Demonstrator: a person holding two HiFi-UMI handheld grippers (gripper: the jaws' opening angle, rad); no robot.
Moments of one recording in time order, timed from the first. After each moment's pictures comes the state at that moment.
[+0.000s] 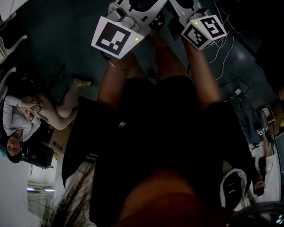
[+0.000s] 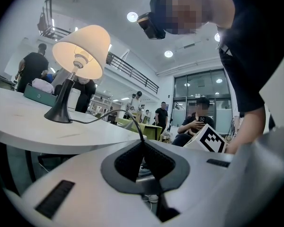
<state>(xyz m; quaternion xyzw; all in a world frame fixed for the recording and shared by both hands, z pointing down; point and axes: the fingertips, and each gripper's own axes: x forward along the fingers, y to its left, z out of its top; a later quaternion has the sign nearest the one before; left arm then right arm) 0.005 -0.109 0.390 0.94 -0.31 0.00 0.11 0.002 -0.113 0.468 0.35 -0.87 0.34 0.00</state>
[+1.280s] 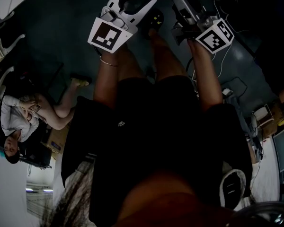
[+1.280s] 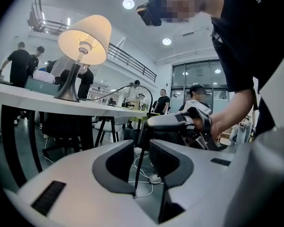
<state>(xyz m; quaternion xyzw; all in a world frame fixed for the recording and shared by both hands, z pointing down) -0.018 -0.086 0.452 0.95 -0.29 0.07 0.11 0.027 -0.110 0.440 0.30 -0.84 0.42 -0.14</state>
